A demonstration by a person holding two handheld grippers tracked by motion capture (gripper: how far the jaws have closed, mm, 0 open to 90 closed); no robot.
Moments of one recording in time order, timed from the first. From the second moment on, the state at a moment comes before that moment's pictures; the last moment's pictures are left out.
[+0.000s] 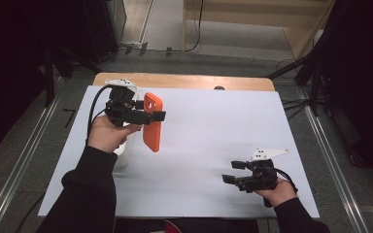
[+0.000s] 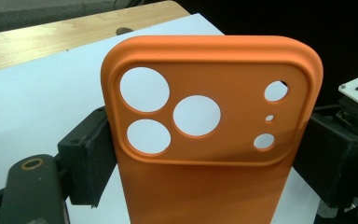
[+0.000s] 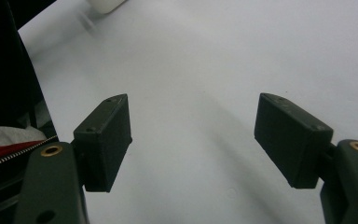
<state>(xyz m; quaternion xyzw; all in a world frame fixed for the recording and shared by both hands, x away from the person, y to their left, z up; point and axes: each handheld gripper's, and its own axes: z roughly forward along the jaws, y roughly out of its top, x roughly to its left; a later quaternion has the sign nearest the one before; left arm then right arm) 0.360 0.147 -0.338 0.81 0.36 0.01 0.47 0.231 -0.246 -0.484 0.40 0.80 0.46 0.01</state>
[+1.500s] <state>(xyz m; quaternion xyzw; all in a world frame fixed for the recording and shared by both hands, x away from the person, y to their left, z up) 0.365 0.212 -0.308 0.78 0.40 0.05 0.48 0.231 -0.245 -0.483 0.40 0.79 0.46 0.00</state>
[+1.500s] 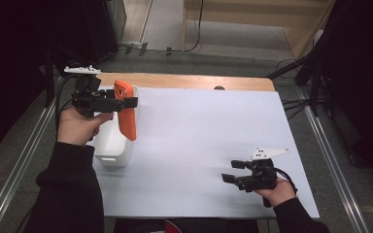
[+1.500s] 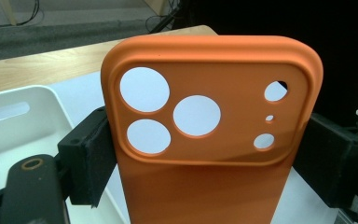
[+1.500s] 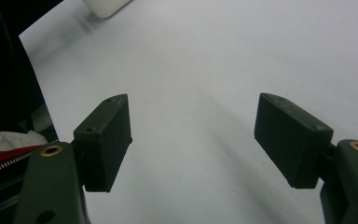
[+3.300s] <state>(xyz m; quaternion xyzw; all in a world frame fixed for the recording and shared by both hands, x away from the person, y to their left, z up) 0.432 0.216 -0.300 0.74 0.48 0.17 0.44 0.228 -0.246 -0.480 0.40 0.78 0.48 0.01</state>
